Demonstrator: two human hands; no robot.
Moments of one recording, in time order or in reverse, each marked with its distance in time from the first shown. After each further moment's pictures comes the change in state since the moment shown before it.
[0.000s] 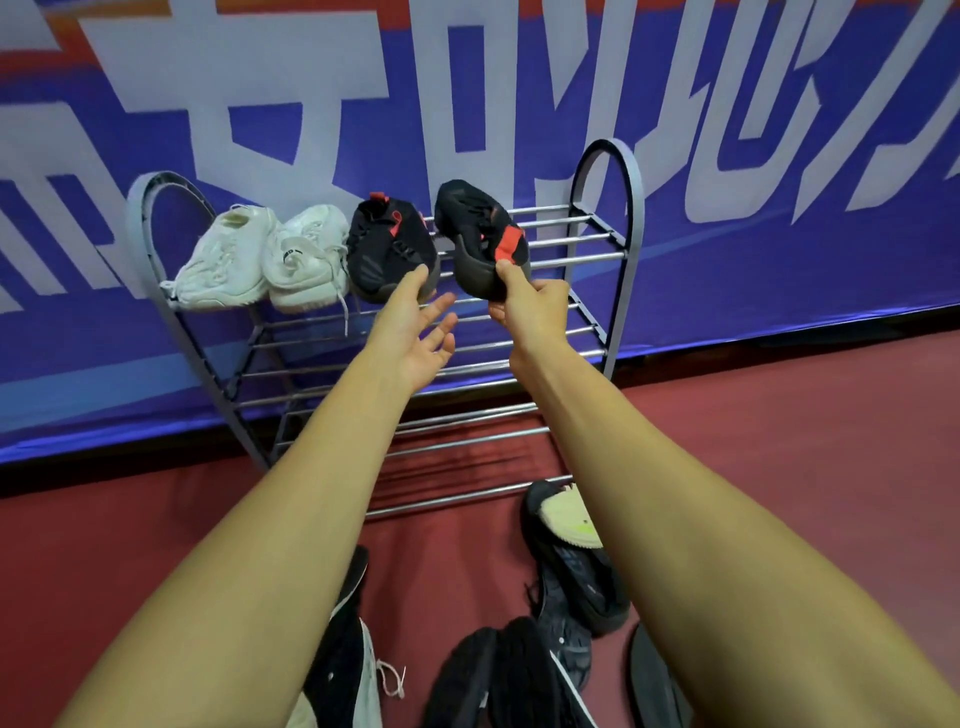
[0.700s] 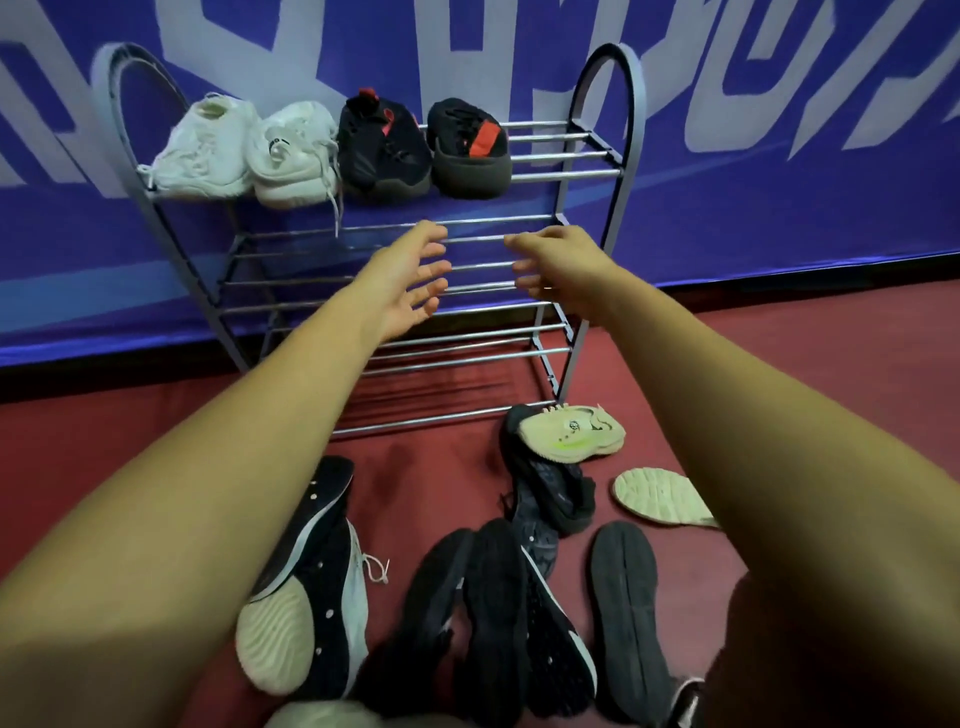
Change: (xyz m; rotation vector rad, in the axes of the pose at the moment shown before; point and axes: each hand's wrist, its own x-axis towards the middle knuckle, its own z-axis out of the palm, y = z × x) left_hand -0.020 -0.026 -0.026 0.380 -0.031 -0.073; right_hand -0.027 -0.021 -0.077 -0.541 -0.376 0.135
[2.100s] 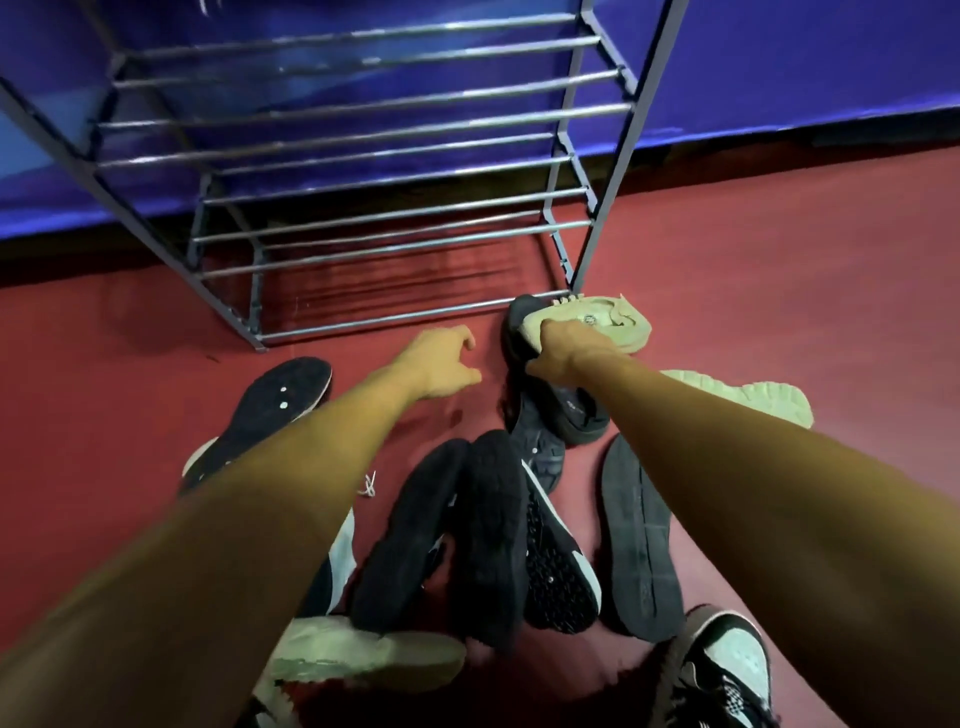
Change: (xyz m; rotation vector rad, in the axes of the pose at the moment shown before) left_hand 0.076 -0.238 0.001 1.322 -0.251 0.129; right_hand 0.010 0.236 0.030 -1.139 -0.275 0.253
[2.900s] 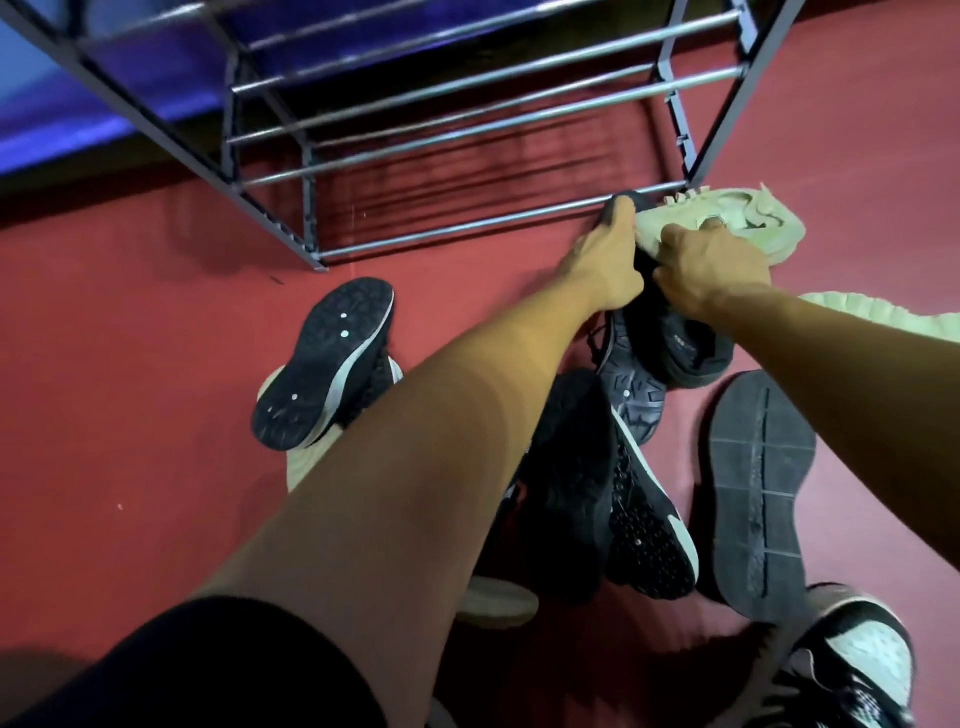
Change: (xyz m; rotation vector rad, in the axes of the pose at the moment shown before) left_hand 0.083 0.050 0.053 -0.191 0.019 0.009; right_hand 0.068 0.039 0.044 -0.025 0.206 0.017
